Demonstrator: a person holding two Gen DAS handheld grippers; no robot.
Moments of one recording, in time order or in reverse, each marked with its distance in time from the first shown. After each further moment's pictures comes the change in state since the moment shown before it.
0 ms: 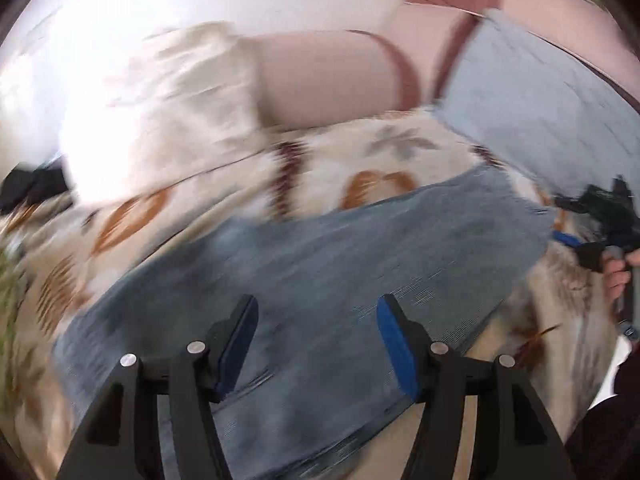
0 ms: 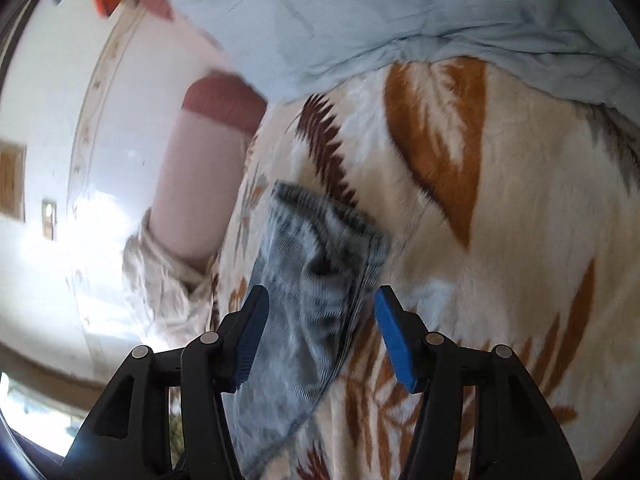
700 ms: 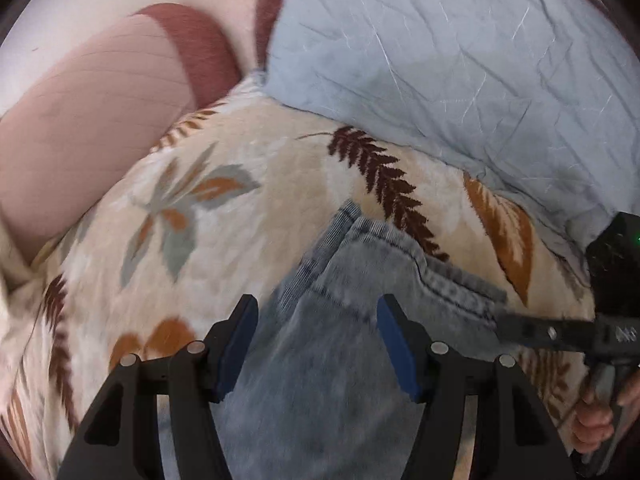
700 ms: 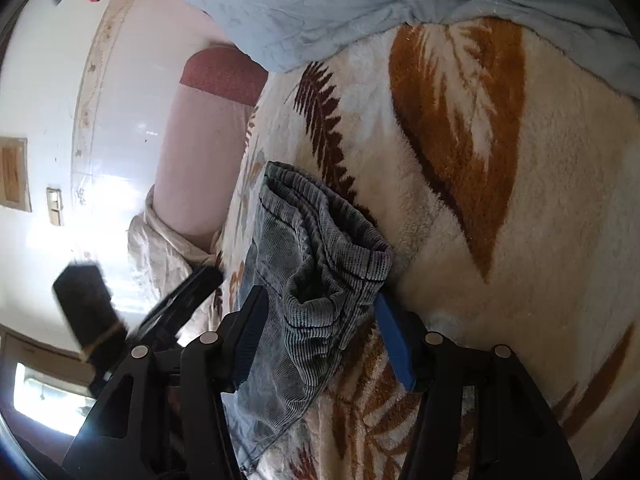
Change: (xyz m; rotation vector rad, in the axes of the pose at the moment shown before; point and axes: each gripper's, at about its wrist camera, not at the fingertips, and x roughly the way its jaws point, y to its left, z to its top) left arm 0.169 -0.186 0.148 0.350 0.194 -0.286; right arm 0.033 -0.013 0.025 -0.026 0.155 0.054
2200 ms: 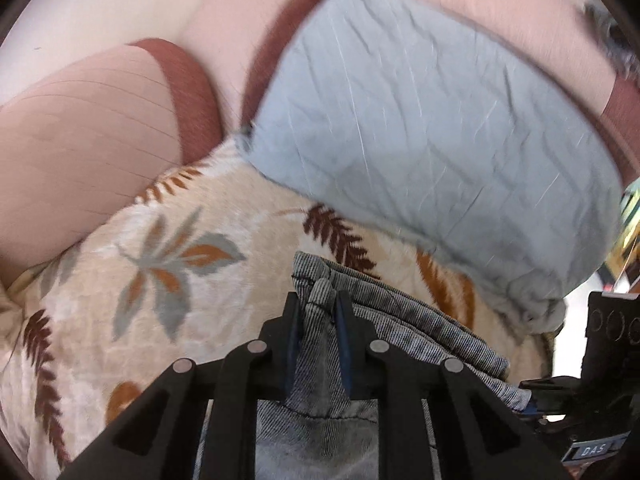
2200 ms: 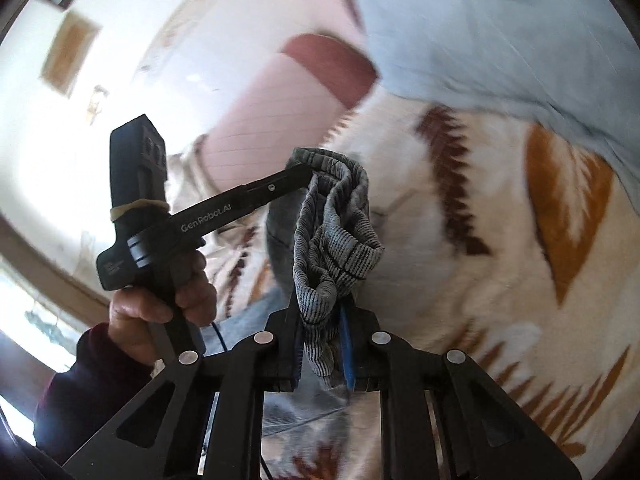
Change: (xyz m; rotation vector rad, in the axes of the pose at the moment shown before) left arm -0.053 0.026 0.012 -0.076 -0.240 -0.206; right arm 0.000 0.103 -0.049 -0.428 -0.065 -0.015
